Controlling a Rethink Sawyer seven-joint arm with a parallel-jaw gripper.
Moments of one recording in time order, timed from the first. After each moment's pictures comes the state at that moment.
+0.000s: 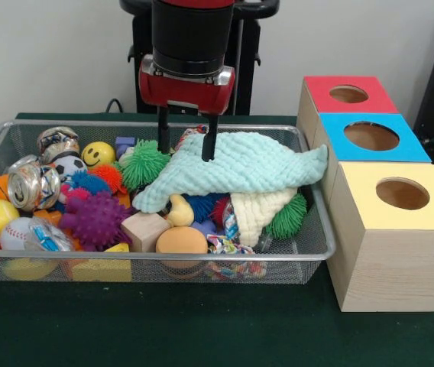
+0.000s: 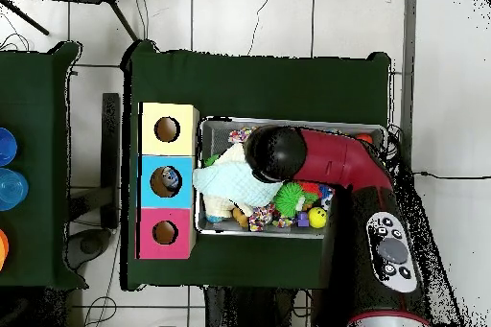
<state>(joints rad) -0.35 -0.66 0.07 1.51 -0.18 0.70 1.75</state>
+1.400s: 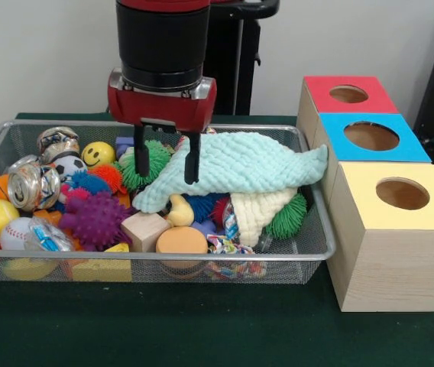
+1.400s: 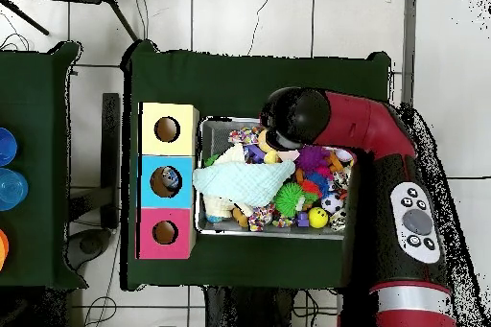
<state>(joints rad) -0.41 -0.60 0.16 1.30 -0.21 0.84 1.75</state>
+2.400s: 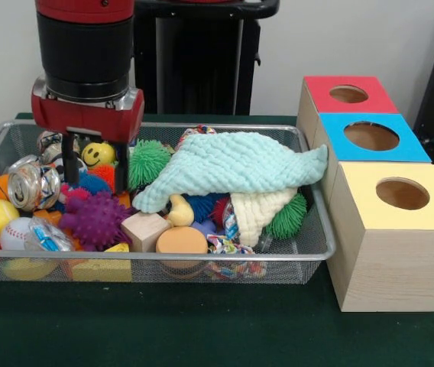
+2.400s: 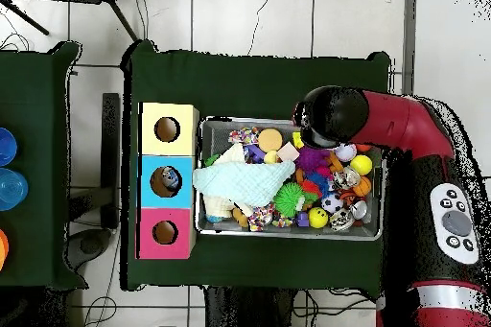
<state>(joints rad) -0.52 -0.57 0.23 1.24 -0.33 0.87 1.70</state>
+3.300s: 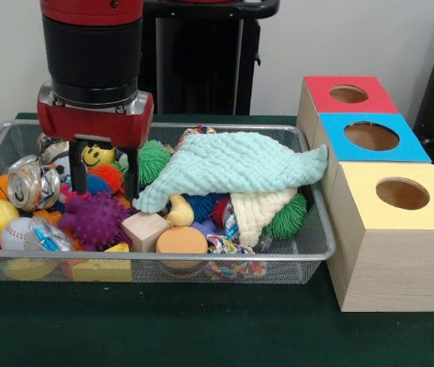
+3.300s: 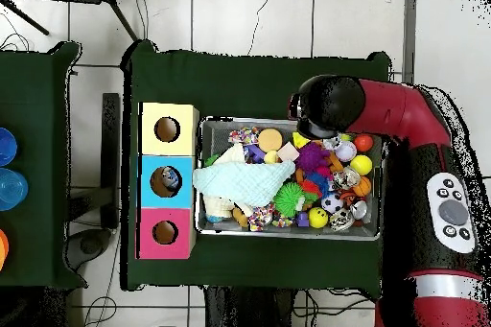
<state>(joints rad) -0.53 -0.55 0.29 1.19 -0.36 0.93 1.68</state>
